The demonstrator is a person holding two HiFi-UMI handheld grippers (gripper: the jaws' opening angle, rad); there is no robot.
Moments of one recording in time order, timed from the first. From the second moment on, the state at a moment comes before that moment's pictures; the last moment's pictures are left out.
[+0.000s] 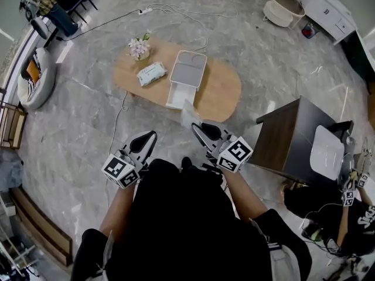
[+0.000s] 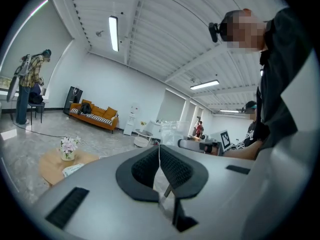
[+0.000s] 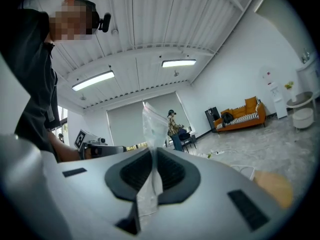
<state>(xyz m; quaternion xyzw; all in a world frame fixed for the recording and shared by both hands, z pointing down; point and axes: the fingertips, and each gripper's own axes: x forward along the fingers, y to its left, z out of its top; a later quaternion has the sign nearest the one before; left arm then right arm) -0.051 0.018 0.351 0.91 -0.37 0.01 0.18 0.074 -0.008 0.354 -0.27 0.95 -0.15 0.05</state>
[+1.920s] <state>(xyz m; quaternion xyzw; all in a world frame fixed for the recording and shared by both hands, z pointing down) -0.125 -0.369 0.566 0.93 -0.18 0.08 0.32 0.031 -0.301 0.561 -0.46 0.79 -0.39 0.10</state>
